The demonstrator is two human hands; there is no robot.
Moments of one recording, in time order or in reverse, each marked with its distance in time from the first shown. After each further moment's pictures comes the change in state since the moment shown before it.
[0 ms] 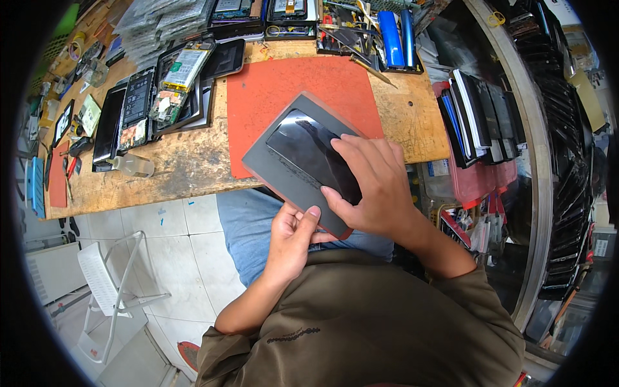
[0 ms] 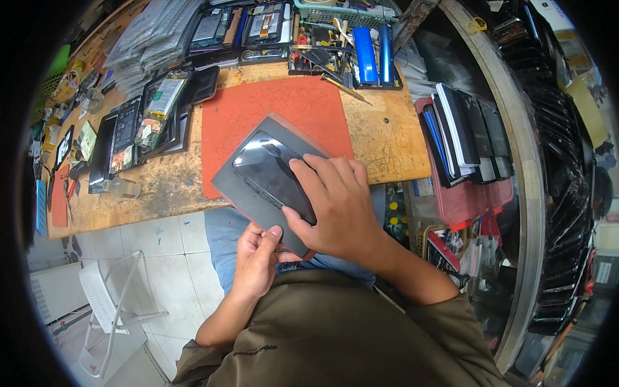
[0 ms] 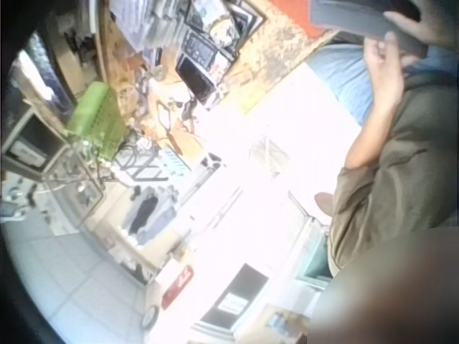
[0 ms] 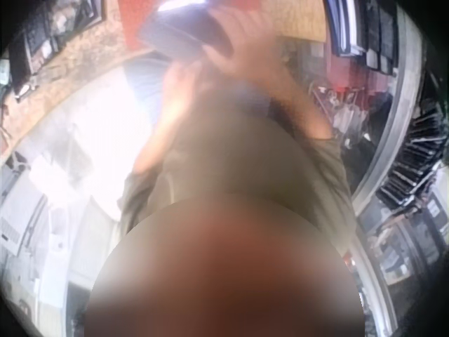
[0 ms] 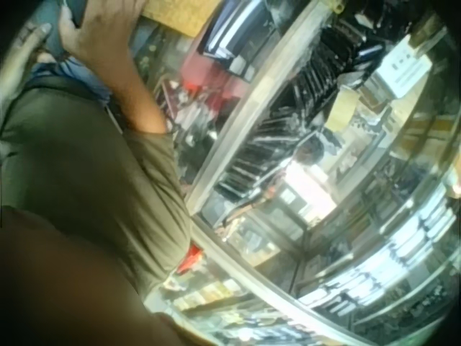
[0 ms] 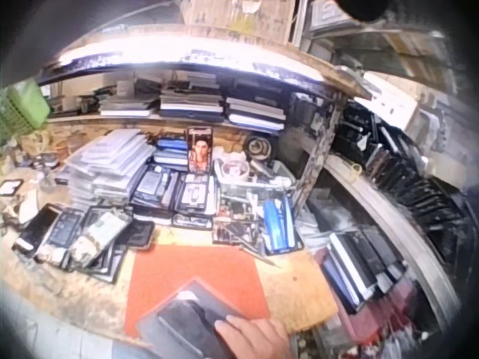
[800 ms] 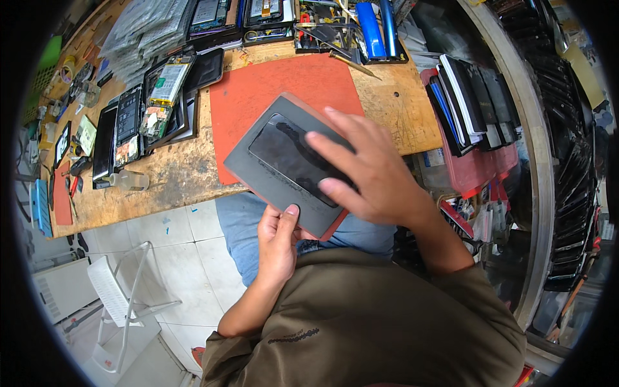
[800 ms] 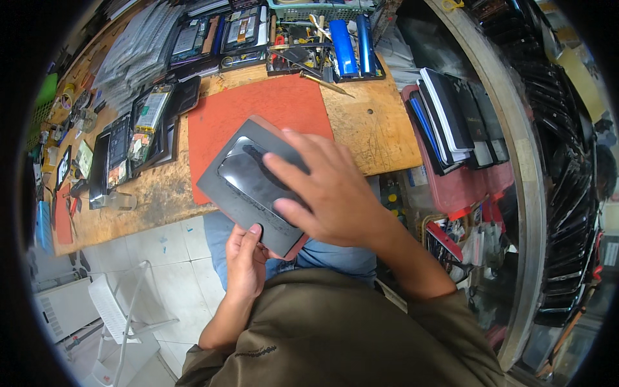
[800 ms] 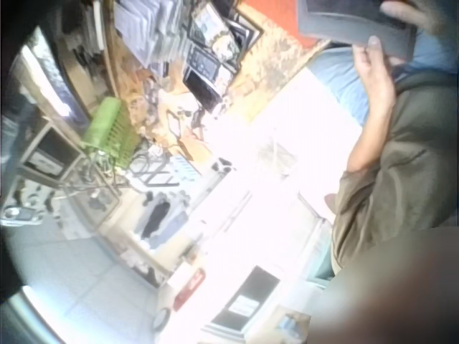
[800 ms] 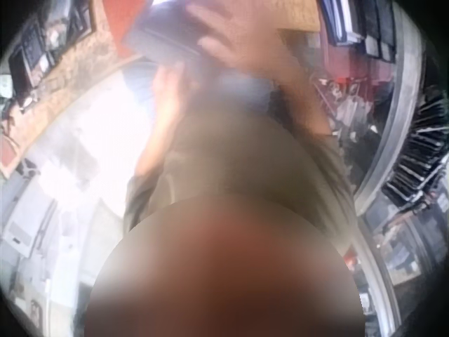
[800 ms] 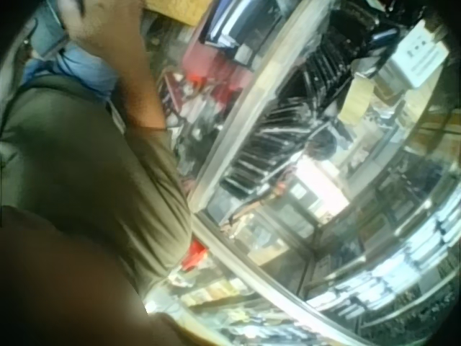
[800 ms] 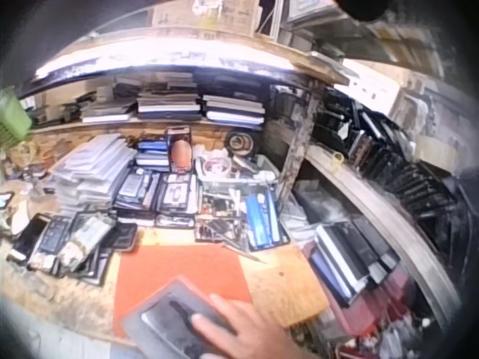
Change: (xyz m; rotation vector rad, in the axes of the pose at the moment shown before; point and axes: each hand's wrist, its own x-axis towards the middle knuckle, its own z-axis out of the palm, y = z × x) left_hand -0.003 -0.002 0.001 0.020 0.128 0.082; right_hand 0.003 0.022 -0.022 0.130 -0.102 -0.067
